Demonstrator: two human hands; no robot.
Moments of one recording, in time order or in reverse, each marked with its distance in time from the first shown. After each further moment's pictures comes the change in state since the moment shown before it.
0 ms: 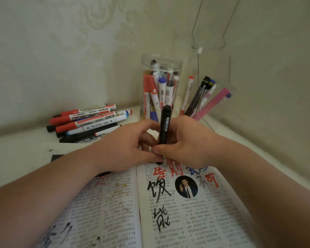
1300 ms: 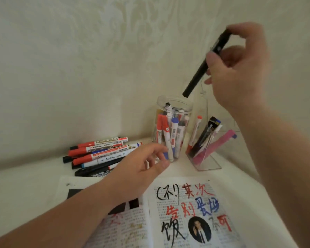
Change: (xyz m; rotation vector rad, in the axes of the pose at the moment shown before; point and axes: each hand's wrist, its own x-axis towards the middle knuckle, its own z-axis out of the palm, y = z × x) left_hand 0.001 -0.011 -0.012 0.020 0.307 0.167; right_hand 0.059 -0.060 -0.113 0.166 1.060 -0.359
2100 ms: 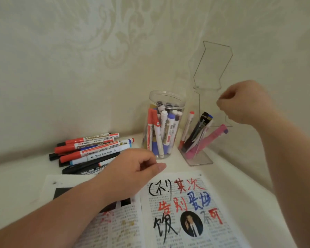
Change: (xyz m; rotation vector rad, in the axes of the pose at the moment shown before) left_hand 0.002 0.000 0.003 0.135 -0.054 -0.007; right_hand 0.000 0.049 -0.049 -0.794 -0.402 0.453
